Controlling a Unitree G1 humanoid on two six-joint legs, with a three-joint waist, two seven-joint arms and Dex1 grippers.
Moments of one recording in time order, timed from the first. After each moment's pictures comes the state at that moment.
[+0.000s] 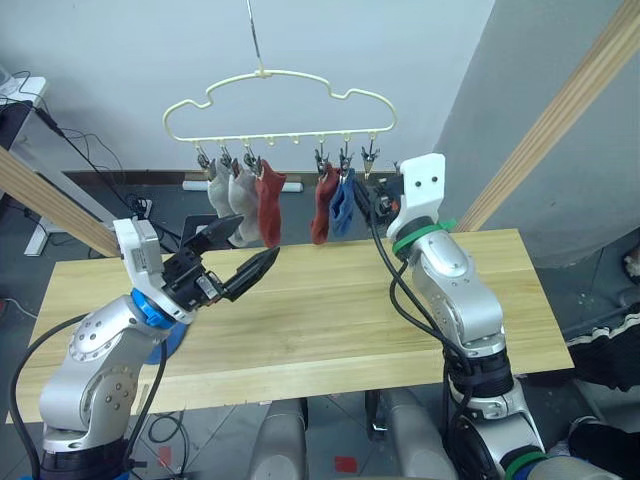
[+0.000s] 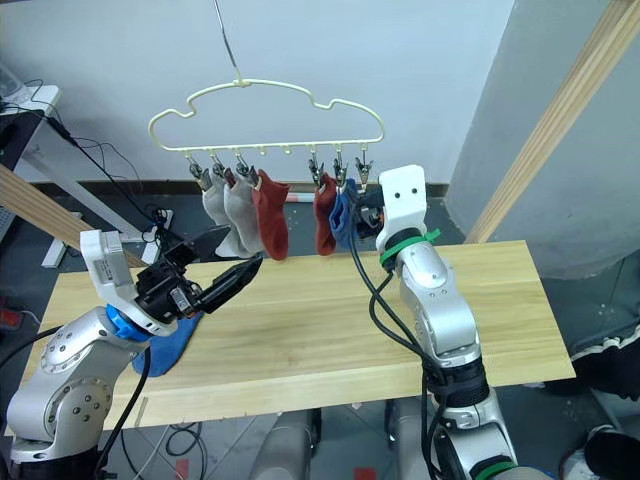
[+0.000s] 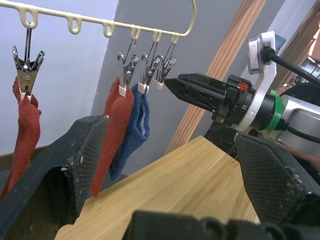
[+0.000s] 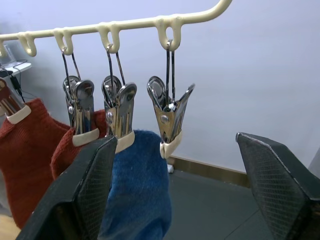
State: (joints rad) left arm -0.05 0.55 0.31 -0.44 -0.76 0.37 -0.75; right arm -0.57 0.01 0.12 -0.24 0.03 0.53 0.06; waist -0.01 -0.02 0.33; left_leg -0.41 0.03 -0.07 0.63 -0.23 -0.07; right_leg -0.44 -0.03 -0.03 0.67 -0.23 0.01
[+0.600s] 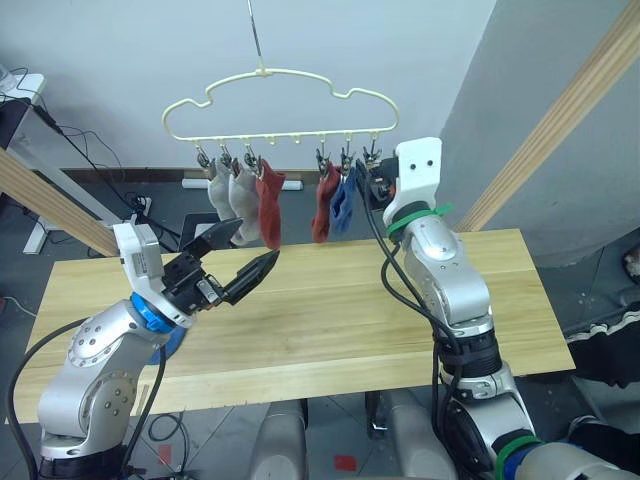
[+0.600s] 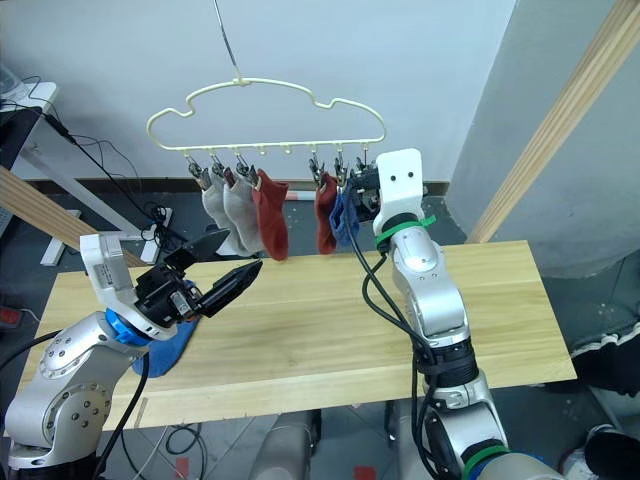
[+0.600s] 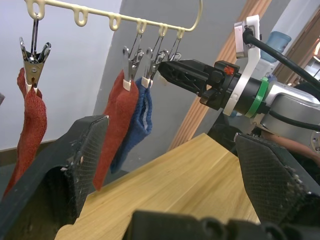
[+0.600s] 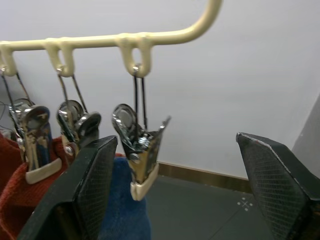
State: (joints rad) left arm -0.02 0.55 0.31 -0.46 -0.76 0.37 -0.73; right arm -0.65 0.05 0.10 -0.13 -0.02 0.50 -0.01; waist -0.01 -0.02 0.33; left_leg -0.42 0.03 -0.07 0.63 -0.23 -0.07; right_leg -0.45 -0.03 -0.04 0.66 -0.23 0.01
